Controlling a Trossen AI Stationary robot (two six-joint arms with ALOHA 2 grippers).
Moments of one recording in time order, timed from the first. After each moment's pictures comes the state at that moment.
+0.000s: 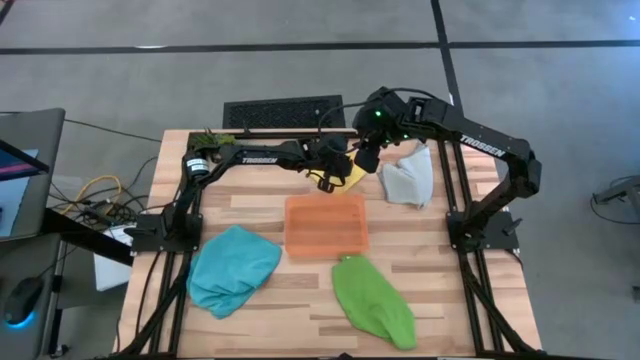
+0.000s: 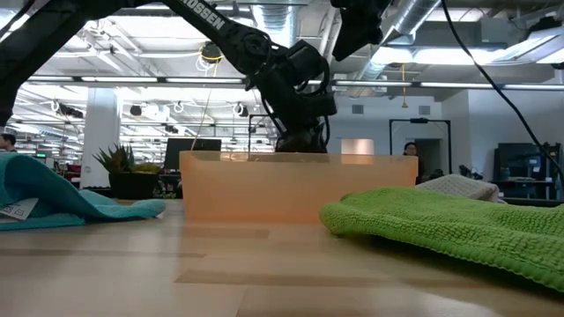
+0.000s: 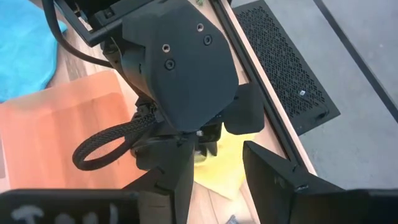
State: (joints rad) left arm 0.35 2.12 1.61 -0.28 -0.10 0.85; right arm -0.36 1.56 1.72 -1.04 0.06 -0.11
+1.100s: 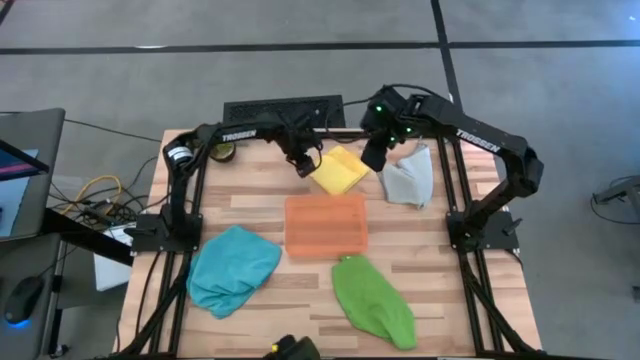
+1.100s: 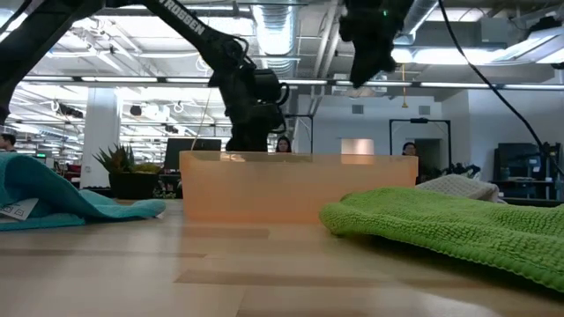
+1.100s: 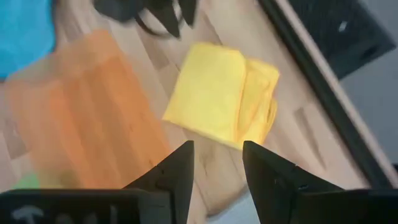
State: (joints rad) left arm 0.60 2.01 1.57 -0.80 0.31 0.07; right arm -0.50 1.56 1.58 -1.09 -0.13 -0.06
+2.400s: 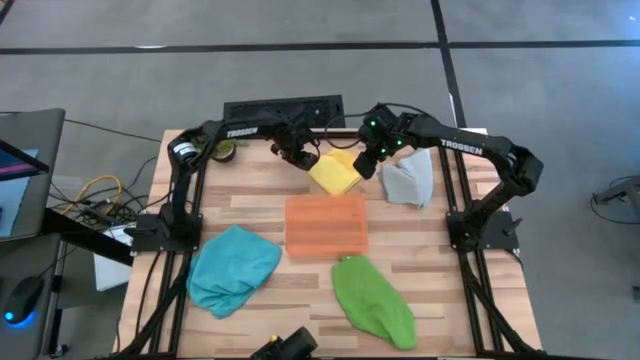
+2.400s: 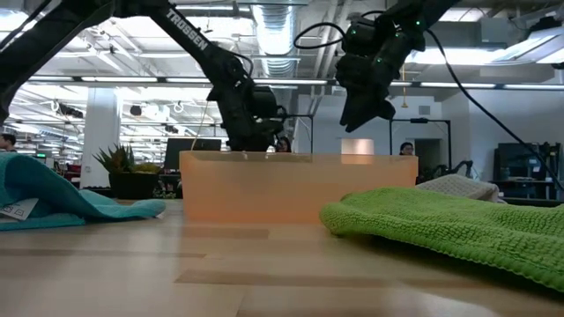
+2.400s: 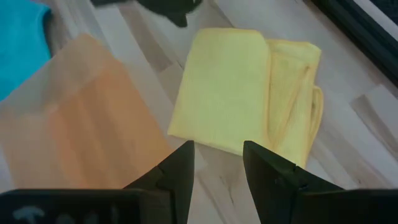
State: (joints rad) left arm 0.64 2.08 1.56 -0.79 0.34 -0.28; right arm -0.55 1.57 1.24 -0.70 -0.26 0.07
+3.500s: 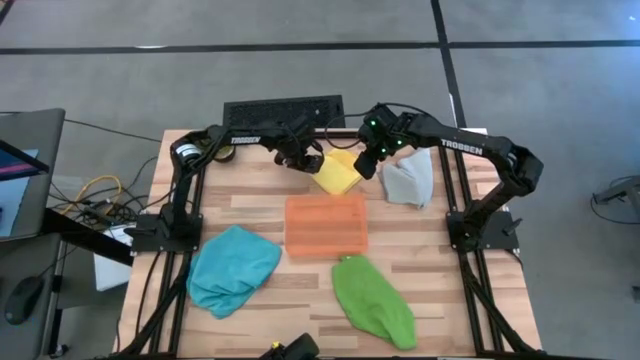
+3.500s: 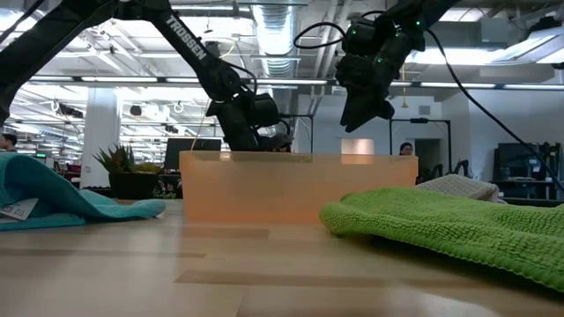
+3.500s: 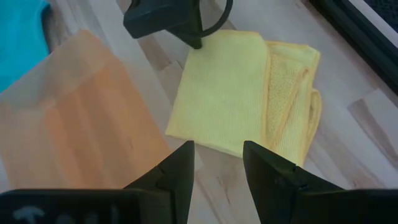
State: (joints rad) left arm 0.61 2.08 1.43 -0.53 0.33 -0.56; right arm -0.55 1.57 1.24 -0.70 -0.26 0.04
